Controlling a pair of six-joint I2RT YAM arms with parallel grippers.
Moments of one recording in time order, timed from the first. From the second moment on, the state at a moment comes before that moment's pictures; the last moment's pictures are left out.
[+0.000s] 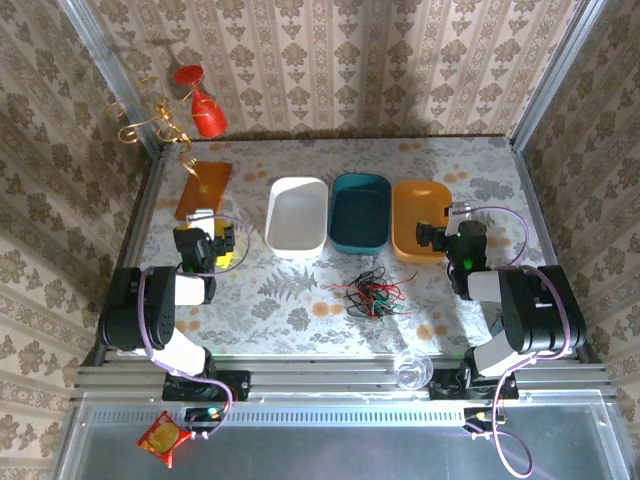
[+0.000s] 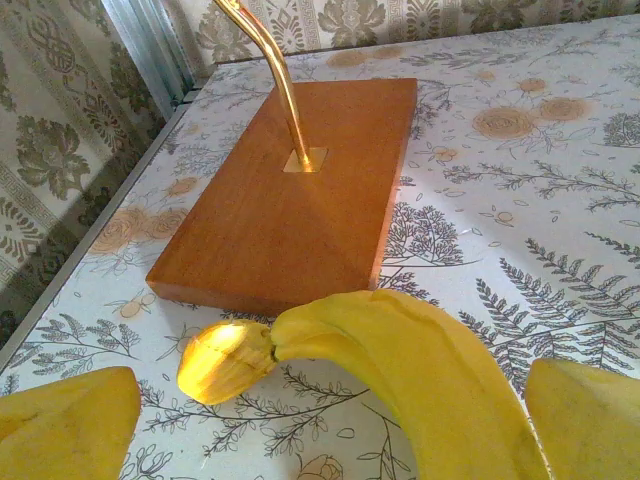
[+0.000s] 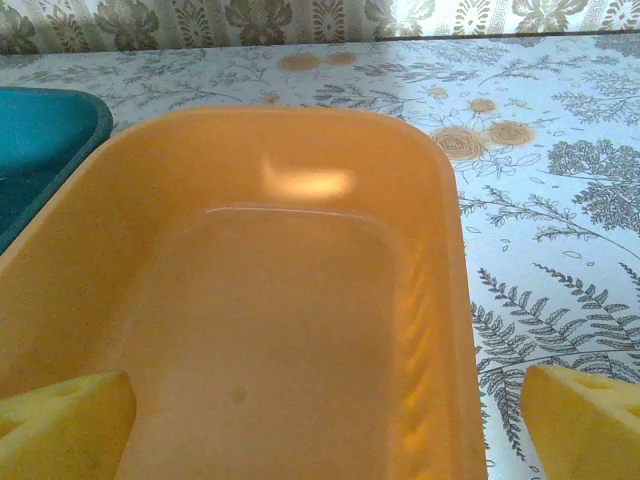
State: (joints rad) left arm -0.05 1.56 0.38 0.85 -0.16 0.10; right arm 0.00 1.53 0.40 0.75 0.00 0.03
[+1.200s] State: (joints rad) left arm -0.09 1.37 0.57 0.47 -0.26 0.08; right arm 0.00 1.32 0.64 0.25 0.00 0.07
